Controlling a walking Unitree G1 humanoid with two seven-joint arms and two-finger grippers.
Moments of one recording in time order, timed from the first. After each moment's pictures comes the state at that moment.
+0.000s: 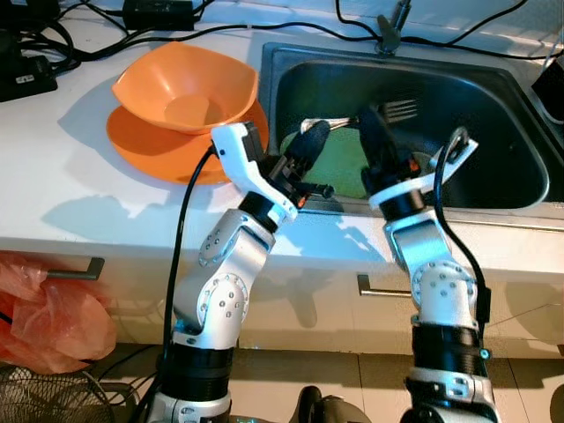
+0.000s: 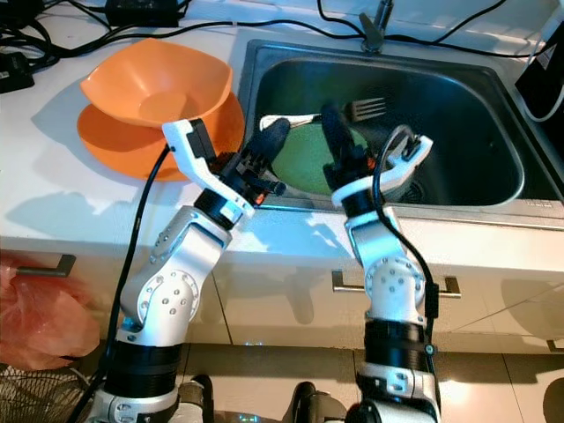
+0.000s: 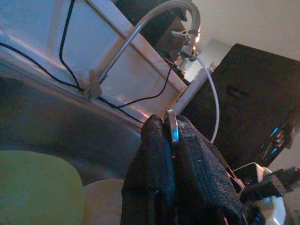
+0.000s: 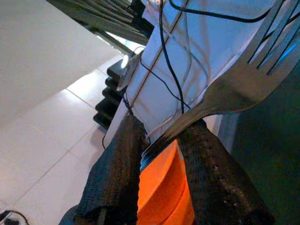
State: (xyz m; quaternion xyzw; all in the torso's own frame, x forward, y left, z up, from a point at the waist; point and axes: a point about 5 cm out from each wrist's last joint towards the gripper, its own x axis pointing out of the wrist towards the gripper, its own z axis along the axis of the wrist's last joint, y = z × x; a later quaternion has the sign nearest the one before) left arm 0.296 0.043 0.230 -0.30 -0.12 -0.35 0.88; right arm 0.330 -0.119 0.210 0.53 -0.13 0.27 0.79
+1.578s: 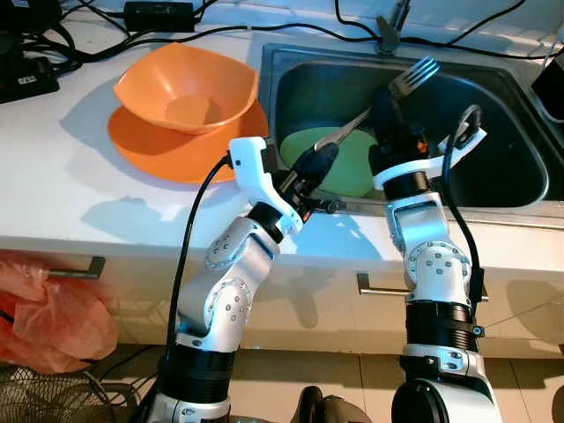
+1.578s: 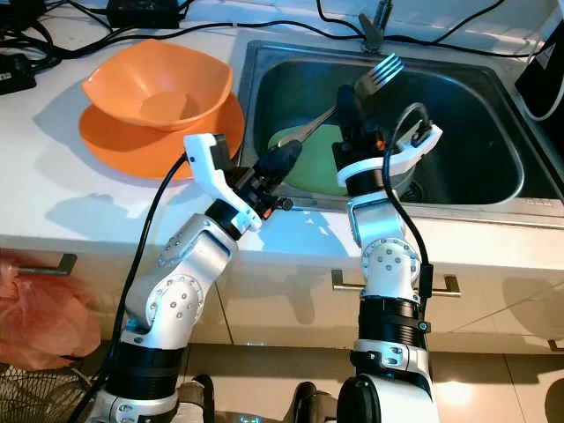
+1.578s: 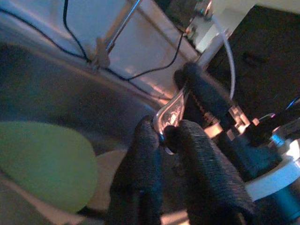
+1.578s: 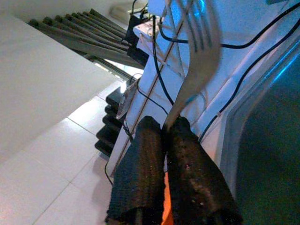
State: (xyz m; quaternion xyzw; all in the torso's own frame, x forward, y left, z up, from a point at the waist) left arm 0.300 0.039 0.209 -0.26 -0.06 -0.34 0.90; right arm 0.346 -0.125 0.222 0.57 -0.16 0.23 0.77
